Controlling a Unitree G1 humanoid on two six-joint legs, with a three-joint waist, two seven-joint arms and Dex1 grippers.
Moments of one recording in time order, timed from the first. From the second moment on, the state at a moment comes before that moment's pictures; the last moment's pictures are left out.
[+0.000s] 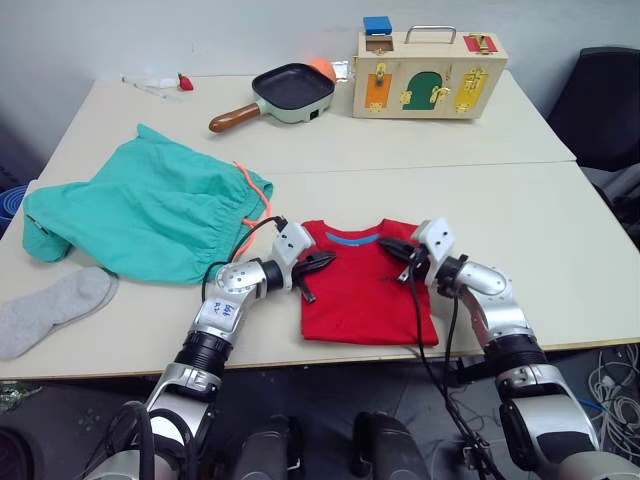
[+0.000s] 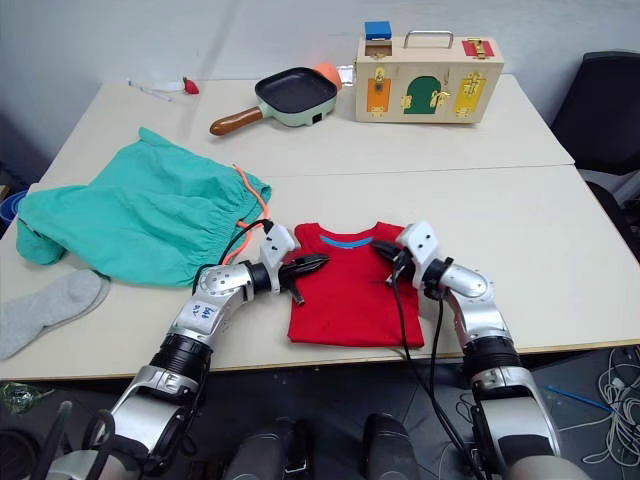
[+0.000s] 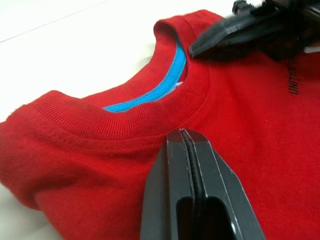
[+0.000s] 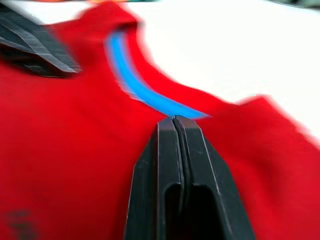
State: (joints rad) left arm -0.60 0.24 -0.15 0.43 -0.11 0.10 -0.70; right arm -0.63 -0.40 -0.01 0.72 0.17 -0.25 0.81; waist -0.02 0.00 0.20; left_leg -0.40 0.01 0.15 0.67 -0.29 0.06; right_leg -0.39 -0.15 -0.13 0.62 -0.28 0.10
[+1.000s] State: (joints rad) left arm -0.16 0.65 0.11 -0.27 -0.65 0.28 -1.25; right arm -0.44 -0.84 -0.12 0.15 0.76 1.22 0.99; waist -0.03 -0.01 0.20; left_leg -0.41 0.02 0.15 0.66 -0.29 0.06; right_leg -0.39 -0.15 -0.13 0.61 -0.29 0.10
